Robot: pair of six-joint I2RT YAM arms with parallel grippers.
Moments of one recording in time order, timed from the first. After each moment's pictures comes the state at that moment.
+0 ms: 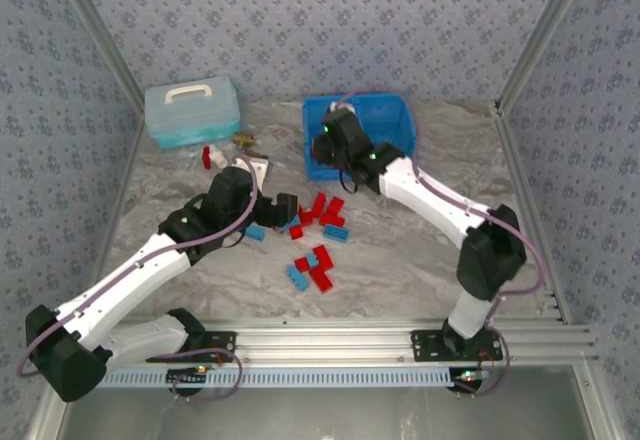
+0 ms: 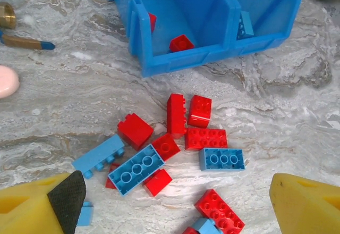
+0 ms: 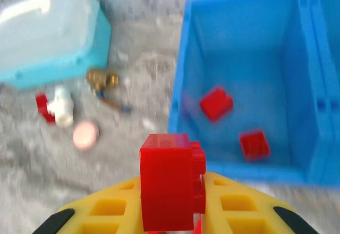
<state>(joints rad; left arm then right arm) -0.71 1.05 0.94 -0.50 -0.10 -0.42 0.68 1.78 1.59 -0.42 0.24 0.50</state>
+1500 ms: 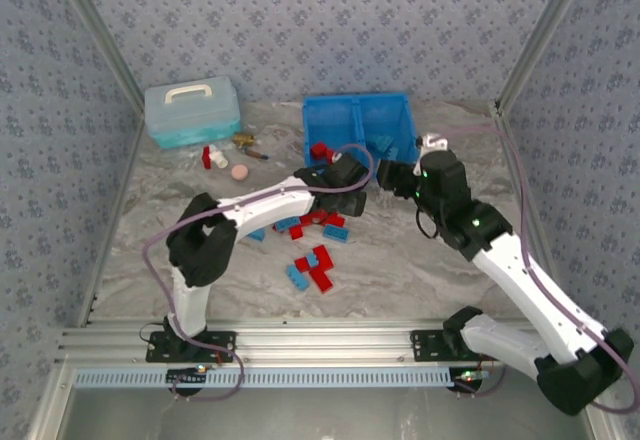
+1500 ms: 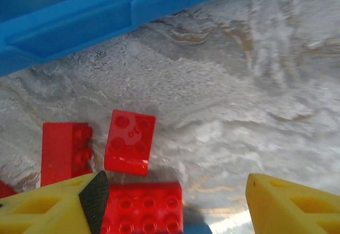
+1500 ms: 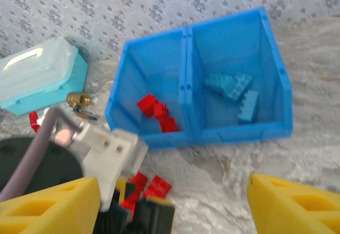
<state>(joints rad) -0.90 2.00 1.56 -0.59 -0.20 -0.52 0.54 0.96 0.98 -0.48 0.22 0.47</state>
